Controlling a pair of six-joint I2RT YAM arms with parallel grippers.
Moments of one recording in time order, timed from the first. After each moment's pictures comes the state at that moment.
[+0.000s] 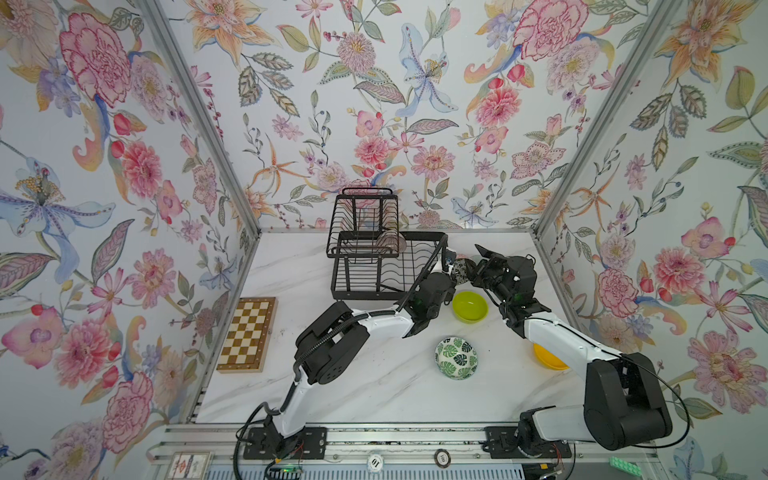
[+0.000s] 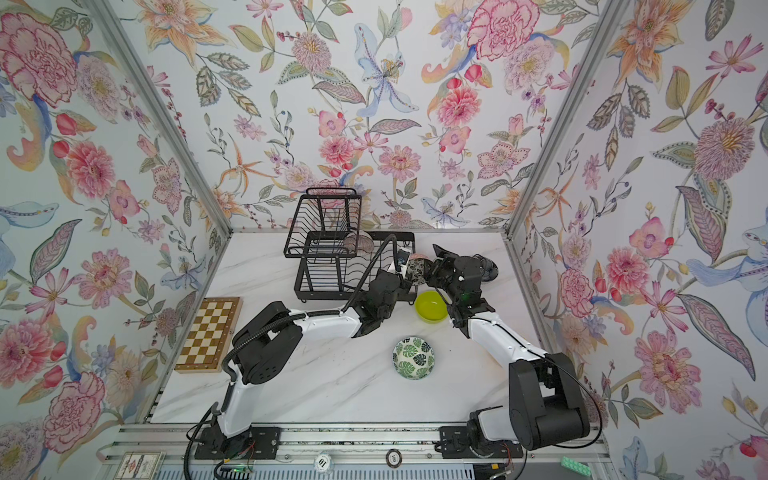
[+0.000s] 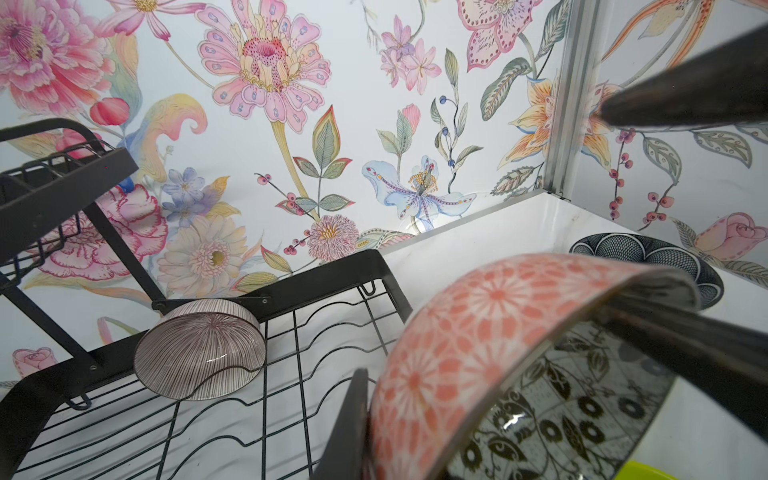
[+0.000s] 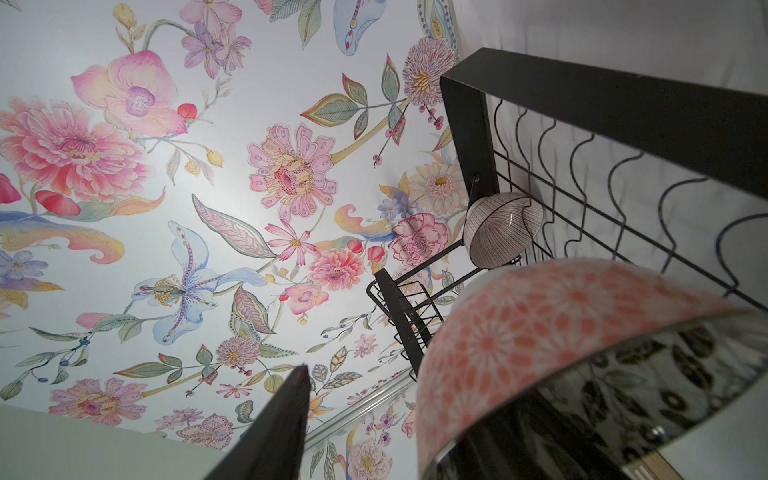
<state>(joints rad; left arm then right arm) -0.94 2.12 1.42 0.59 -0.59 0.09 0.23 1.39 0.78 0.45 -0.11 2.08</state>
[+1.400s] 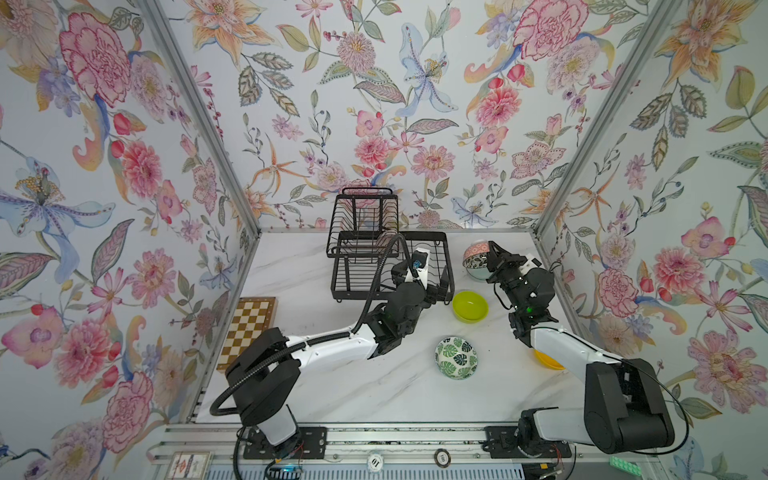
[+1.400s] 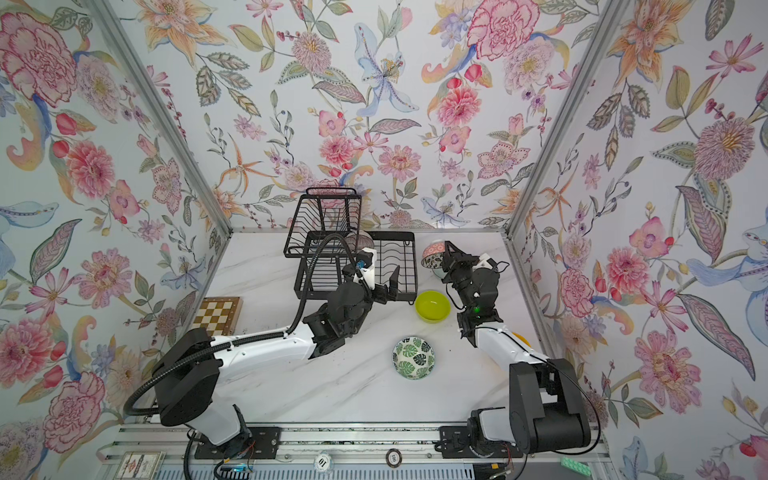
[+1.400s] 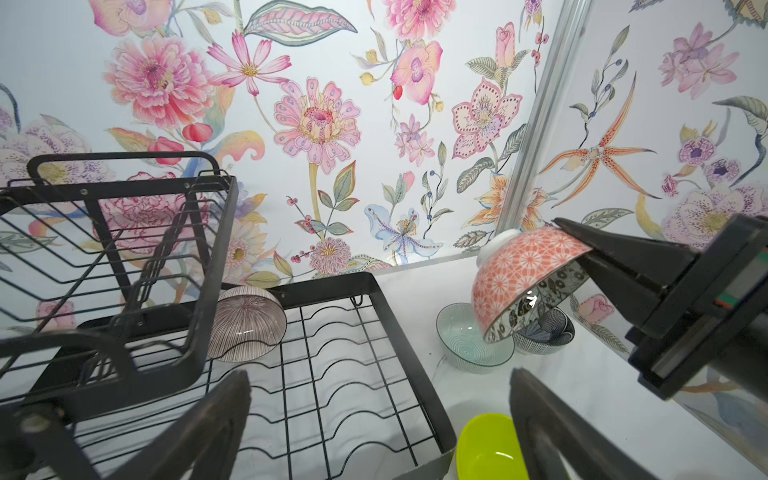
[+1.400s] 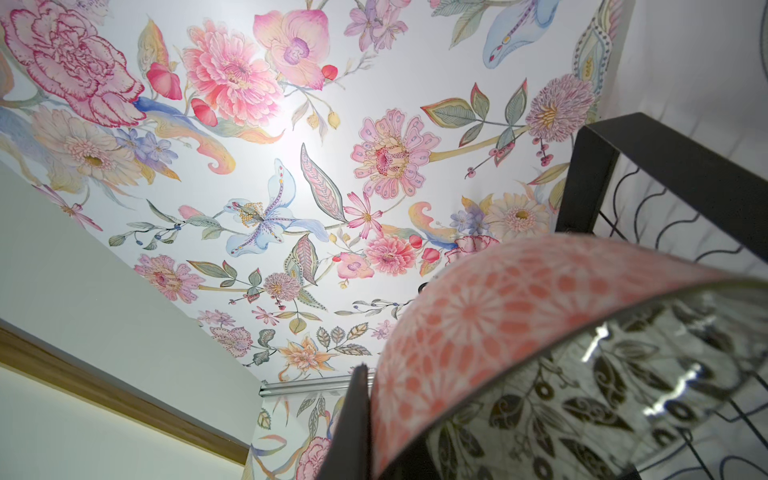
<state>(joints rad) -1.00 1.62 1.06 0.49 -0.60 -0.13 0.14 1.35 0.65 0.82 -0.15 1.78</state>
